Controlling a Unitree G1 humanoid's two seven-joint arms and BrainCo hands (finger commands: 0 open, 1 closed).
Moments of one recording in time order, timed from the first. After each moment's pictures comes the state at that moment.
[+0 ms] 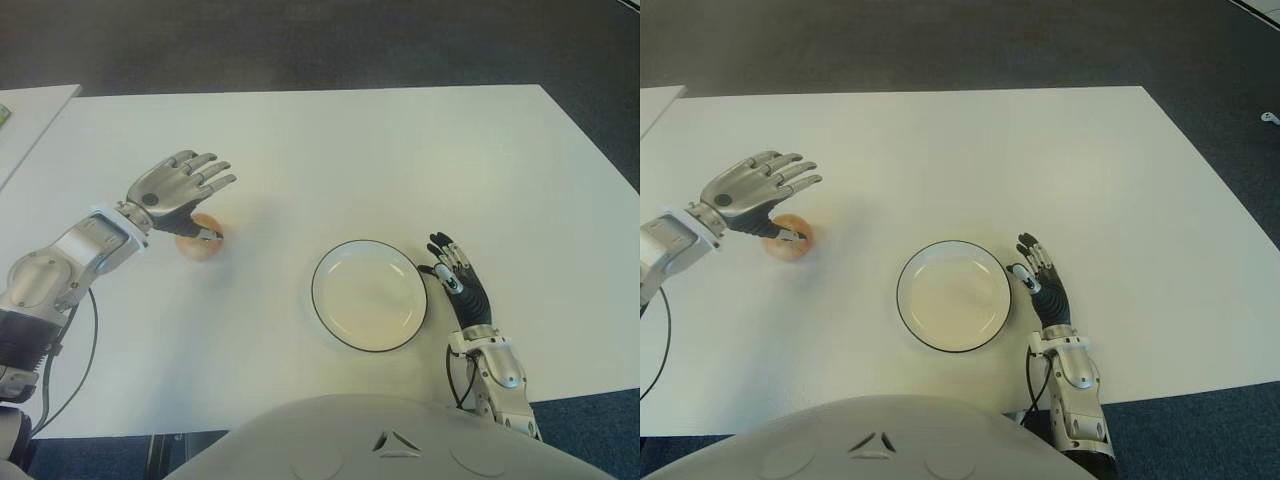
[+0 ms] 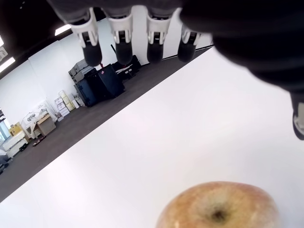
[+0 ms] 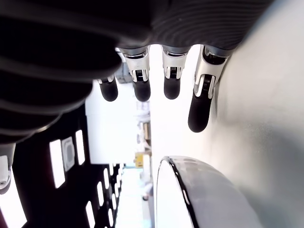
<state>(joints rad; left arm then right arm) -0.12 1.01 -0.18 0.06 1.06 -0.38 0.07 0.42 -0.12 -0.04 -0.04 0.14 -0.19 0.18</state>
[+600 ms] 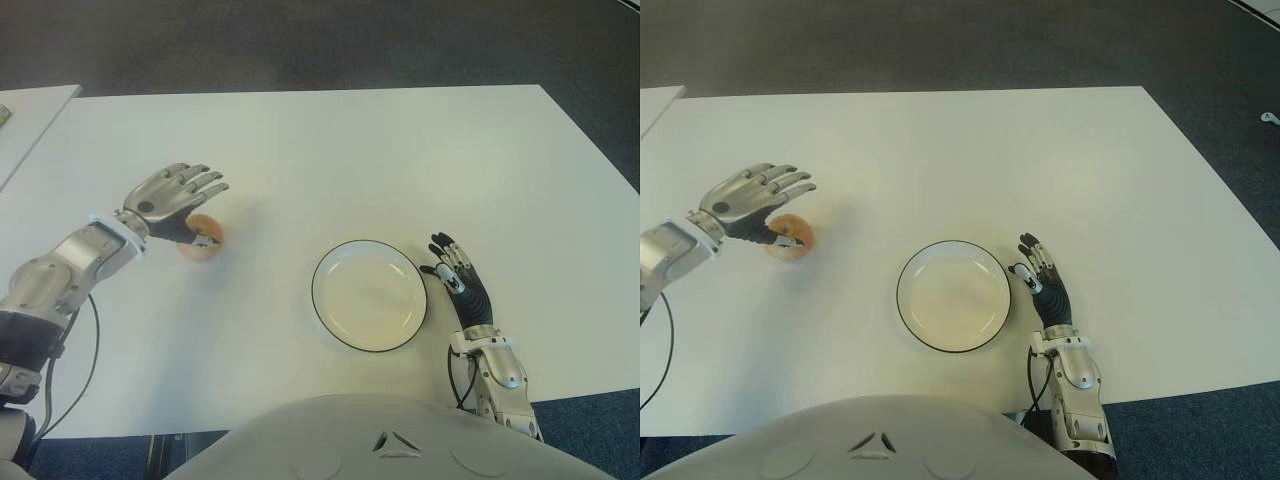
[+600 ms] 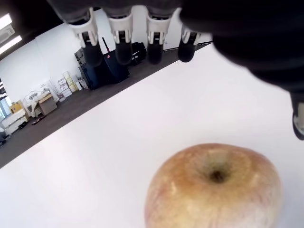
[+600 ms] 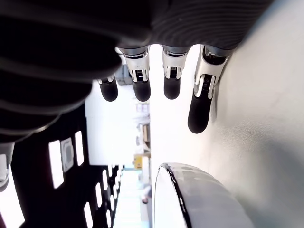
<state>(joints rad) -0.11 1.00 -0.20 0.15 0.99 -0.39 0.06 0.42 -0.12 -0.05 -0.04 0.12 -0.19 0.17</state>
